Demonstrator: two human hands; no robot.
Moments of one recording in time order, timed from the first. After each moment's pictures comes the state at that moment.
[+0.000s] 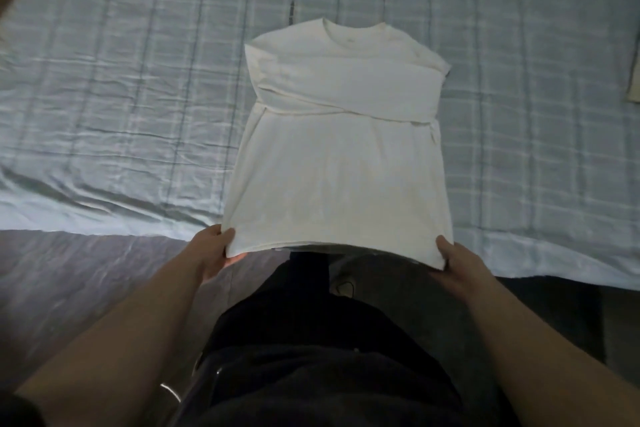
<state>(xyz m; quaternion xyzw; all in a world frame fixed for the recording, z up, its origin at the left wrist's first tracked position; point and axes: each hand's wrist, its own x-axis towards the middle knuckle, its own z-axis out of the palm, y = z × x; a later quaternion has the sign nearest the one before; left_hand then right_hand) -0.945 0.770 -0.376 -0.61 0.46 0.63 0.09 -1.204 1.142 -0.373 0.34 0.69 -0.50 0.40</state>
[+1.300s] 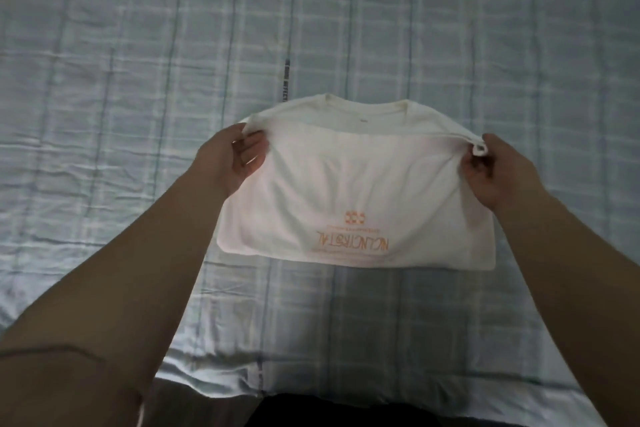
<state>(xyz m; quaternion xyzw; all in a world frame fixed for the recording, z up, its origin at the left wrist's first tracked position) -1.314 0.538 -0.419 -0.53 0.30 0.79 -0.08 -1.567 0.881 -0.418 0.37 0.48 -0.74 0.28</state>
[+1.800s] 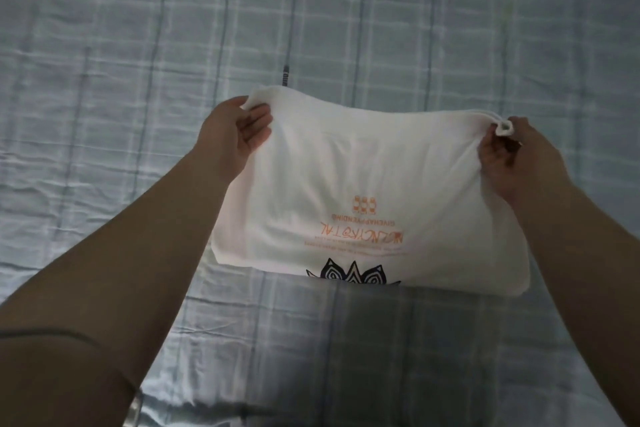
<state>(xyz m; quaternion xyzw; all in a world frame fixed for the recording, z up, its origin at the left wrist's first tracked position) -1.390 0.501 -0.457 -0.55 0.34 0.75 -0.14 -1.630 0.838 -0.463 0.34 0.45 -0.79 0.25</state>
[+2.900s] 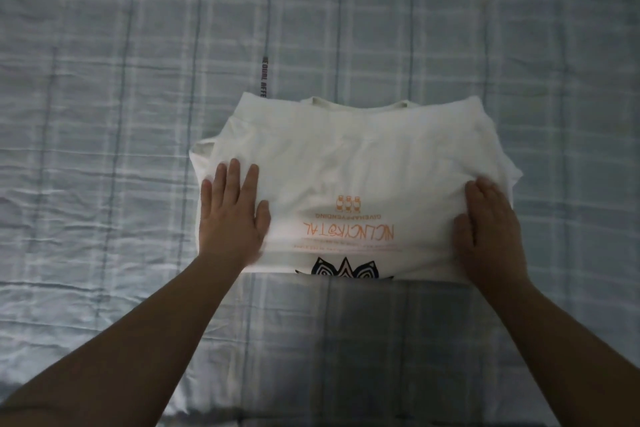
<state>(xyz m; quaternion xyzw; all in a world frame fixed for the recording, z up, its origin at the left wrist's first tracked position) -1.274 0.603 -0.508 -0.32 0.94 0.10 0.10 -1.503 0.944 -0.501 -0.29 0.94 -0.17 0.08</state>
